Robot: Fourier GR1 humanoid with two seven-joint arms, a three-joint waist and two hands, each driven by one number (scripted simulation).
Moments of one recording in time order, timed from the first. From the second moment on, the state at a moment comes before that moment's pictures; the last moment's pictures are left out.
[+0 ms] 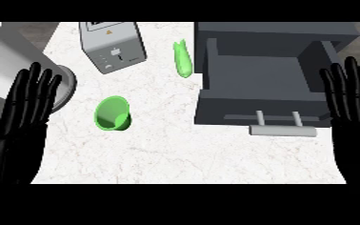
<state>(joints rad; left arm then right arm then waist) 0.04 0.12 -0.01 -2.10 0.03 -0.02 0.02 0.01 -0.10 -0.01 -2.10 -0.02 0.02 -0.03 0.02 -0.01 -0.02</state>
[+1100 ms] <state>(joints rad) 0.06 0.11 0.05 -1.82 0.34 -0.27 -0.03 -0.03 -0.14 -0.03 -2.04 0.03 0.07 0.03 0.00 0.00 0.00</state>
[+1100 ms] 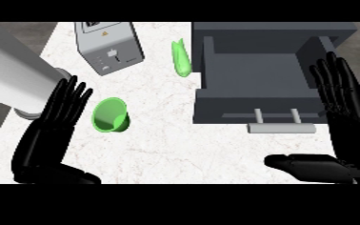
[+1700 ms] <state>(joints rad) 0.00 0.15 0.15 -1.43 0.18 -0.27 -0.28 -0.01 -0.13 -0.05 -2.02 0.02 0.10 -0.01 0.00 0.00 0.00</state>
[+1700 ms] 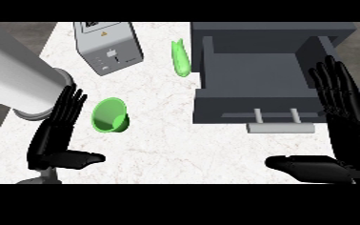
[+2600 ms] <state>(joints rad) -0.27 0.24 0.25 -0.62 0.05 -0.30 -0.76 -0.05 -0.13 -0.08 -1.99 0.02 0.14 -0.02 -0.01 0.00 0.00</state>
